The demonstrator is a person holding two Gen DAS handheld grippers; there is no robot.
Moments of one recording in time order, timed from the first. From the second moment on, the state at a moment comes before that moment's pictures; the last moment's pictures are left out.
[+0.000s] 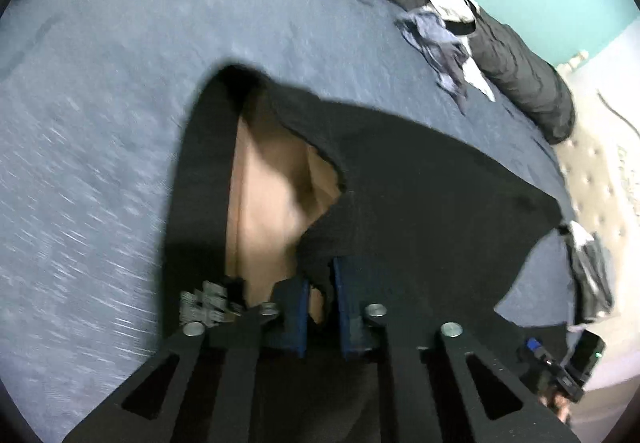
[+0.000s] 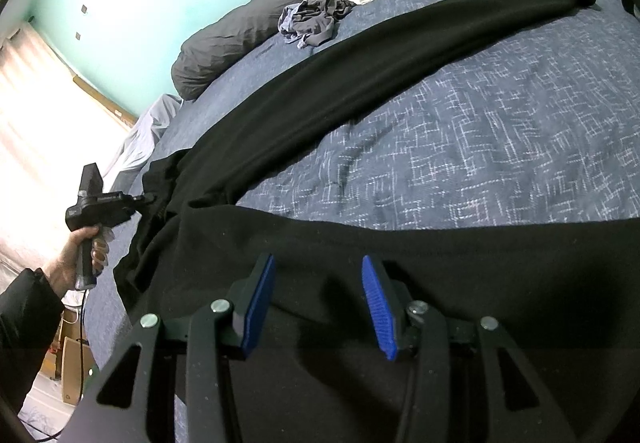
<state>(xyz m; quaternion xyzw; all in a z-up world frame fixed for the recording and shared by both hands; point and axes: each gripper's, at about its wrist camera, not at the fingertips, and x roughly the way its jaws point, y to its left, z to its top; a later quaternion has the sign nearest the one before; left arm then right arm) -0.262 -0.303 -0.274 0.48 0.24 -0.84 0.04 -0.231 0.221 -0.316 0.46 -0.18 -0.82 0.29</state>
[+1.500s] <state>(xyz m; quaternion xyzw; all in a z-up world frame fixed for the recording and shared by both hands) -0.314 -0.388 -0.271 0.43 0.31 -0.84 0.11 -0.233 0.220 -0.323 0.47 -0.17 -0.82 0.29</state>
